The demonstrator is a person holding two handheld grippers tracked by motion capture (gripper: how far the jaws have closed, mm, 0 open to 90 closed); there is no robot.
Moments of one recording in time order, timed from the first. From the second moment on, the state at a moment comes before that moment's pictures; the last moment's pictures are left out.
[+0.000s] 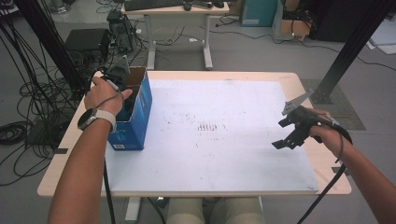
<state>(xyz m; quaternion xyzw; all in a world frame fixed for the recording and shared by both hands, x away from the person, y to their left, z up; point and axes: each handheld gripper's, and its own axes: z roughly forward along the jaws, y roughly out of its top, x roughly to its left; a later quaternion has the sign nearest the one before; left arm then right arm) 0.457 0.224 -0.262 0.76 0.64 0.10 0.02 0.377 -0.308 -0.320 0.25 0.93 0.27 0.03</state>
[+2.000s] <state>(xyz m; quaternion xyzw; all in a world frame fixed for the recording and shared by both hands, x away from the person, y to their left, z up) 0.458 0.225 -0.263 0.76 0.65 0.11 0.03 0.376 -0.305 -0.324 0.24 0.93 0.26 0.03</state>
